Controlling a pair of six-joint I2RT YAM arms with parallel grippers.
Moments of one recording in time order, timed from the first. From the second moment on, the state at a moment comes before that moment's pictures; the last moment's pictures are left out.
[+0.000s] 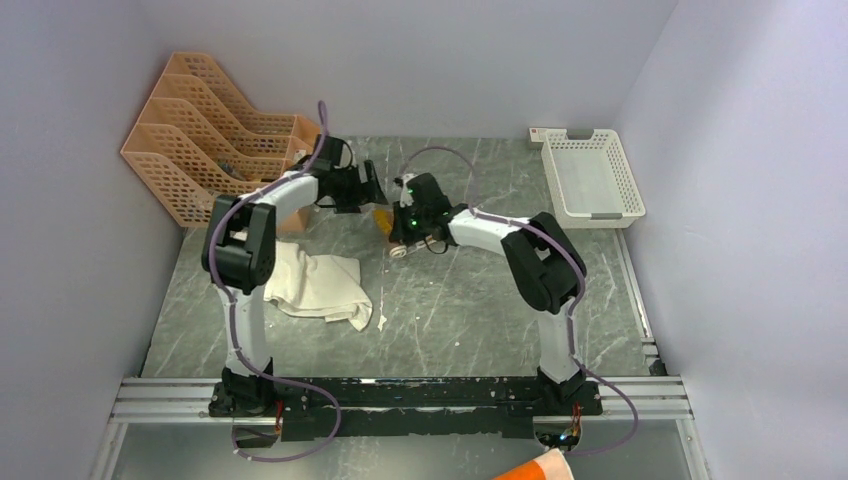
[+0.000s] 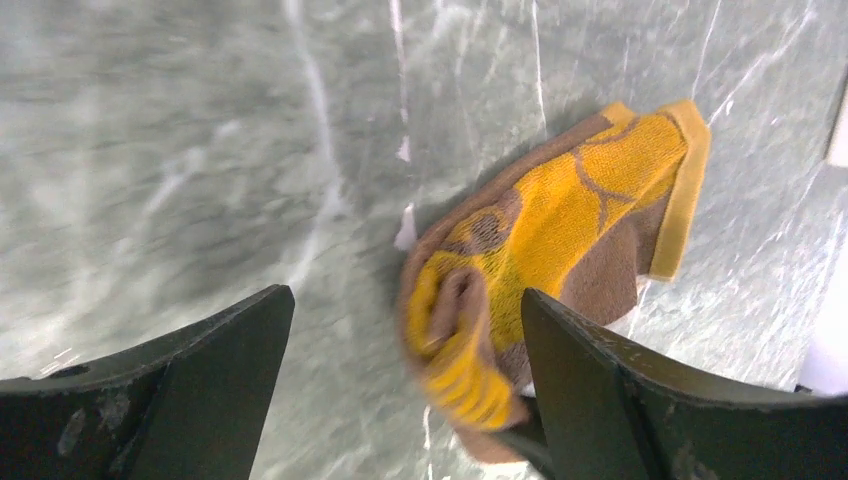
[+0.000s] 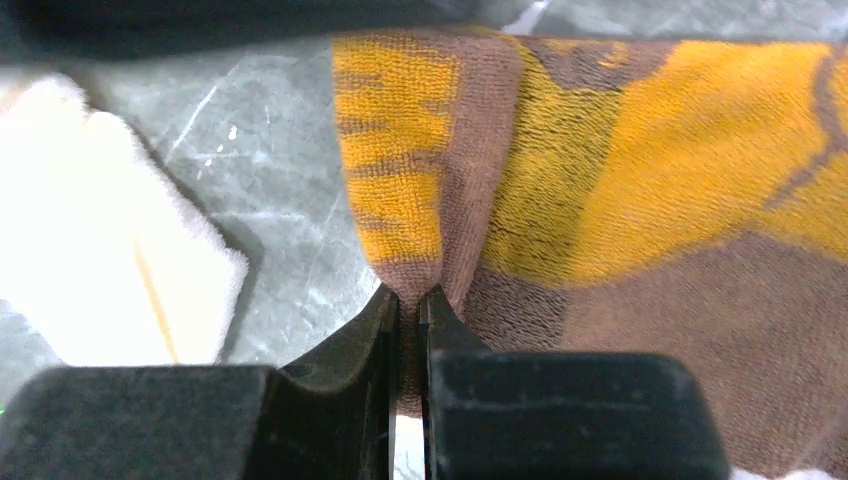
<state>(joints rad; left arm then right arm) -0.31 2.11 1.52 -0.31 0.34 -0.46 0.68 2.05 1.36 -0.08 -0.16 0.28</state>
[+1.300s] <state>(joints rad) -0.35 2.06 1.27 0.00 0.42 -0.63 0.45 2.24 1.02 0.90 -0.77 1.13</state>
